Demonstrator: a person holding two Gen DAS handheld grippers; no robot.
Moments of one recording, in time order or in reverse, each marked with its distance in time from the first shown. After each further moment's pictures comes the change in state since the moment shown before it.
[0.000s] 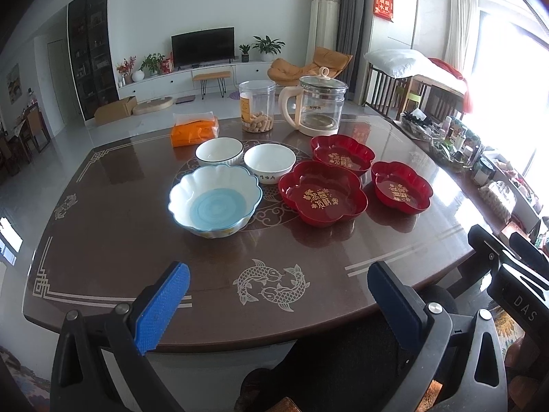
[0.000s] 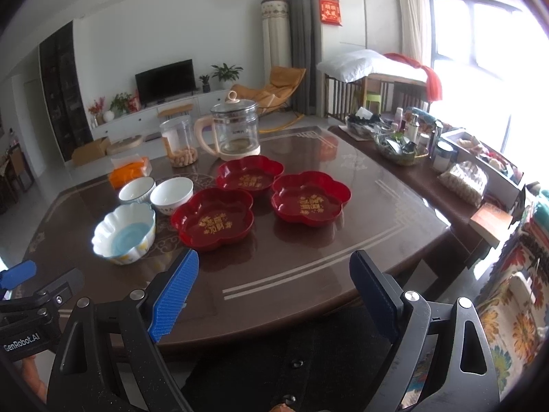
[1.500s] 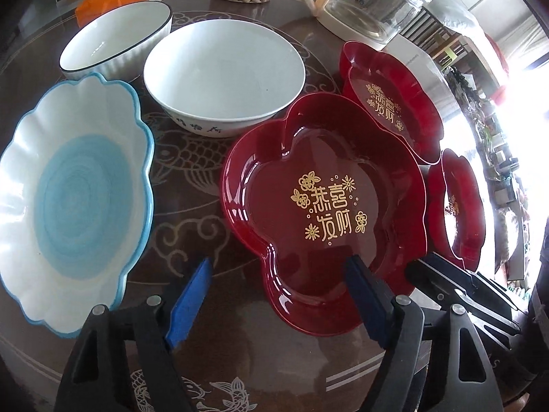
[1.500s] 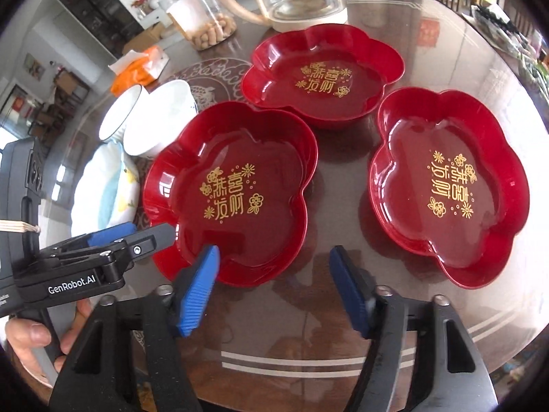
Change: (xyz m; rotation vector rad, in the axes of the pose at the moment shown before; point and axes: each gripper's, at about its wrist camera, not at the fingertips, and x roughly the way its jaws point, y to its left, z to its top) left arm 0.305 -0.012 0.082 -0.244 0.518 -0.151; right arm 0.302 0.017 0.048 -0.124 0.634 0.366
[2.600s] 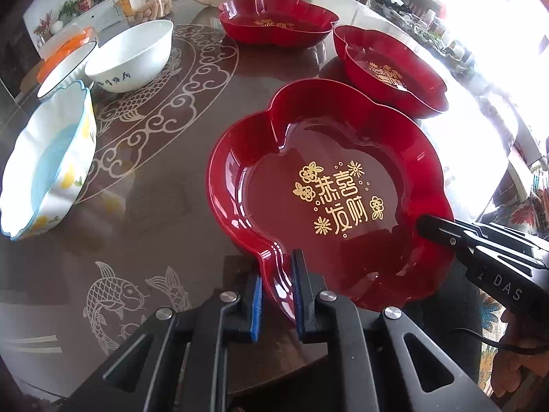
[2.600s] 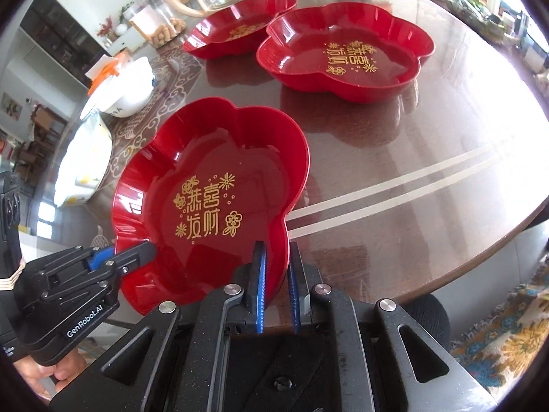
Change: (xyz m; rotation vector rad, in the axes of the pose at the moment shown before) left arm -0.001 -0.068 -0.129 0.391 -0.044 0.090; right arm -0.032 -0.051 -0.130 0.179 -0.076 -0.050
